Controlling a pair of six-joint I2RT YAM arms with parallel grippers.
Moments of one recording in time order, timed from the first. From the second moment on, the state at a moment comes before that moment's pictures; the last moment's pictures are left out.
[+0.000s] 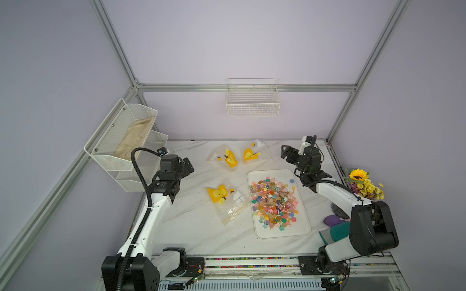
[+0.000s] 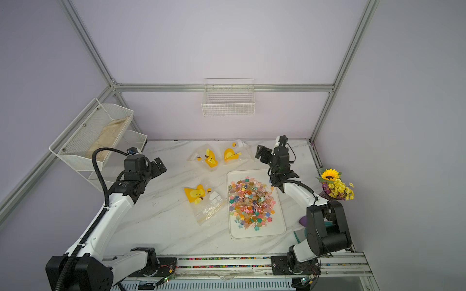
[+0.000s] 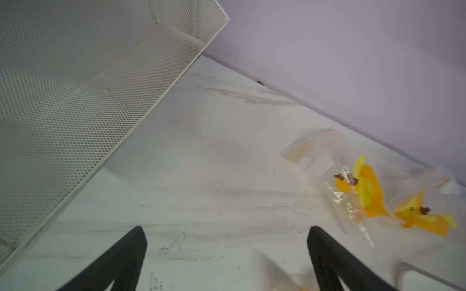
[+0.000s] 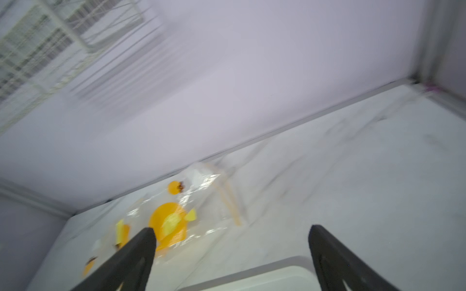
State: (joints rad) left arm 0.00 1.15 0.89 -0.34 -0.32 -0.38; right arm 0.11 1.51 0.84 0.41 0.11 0.44
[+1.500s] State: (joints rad) left arm 0.02 1.57 0.41 0.86 -0.20 -0.01; right arm -0.03 1.78 0.45 1.21 -0.06 0.09
